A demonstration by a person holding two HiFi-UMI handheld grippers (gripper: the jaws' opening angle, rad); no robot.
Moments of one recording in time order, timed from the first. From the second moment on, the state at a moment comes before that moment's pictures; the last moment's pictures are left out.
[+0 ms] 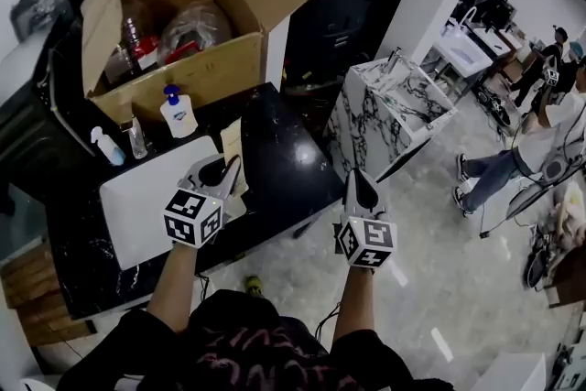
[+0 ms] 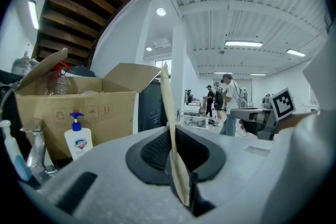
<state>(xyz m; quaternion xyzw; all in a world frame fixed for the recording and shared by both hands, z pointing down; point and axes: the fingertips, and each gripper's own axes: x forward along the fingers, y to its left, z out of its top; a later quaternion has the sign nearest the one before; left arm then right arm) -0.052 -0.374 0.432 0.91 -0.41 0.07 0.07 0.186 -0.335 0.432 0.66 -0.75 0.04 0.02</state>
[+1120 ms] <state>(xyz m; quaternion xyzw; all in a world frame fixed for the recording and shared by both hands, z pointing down) -0.022 -0.454 0.451 0.90 -0.42 0.06 0.13 0.208 -0.425 0.451 0.64 -0.77 0.06 0.03</state>
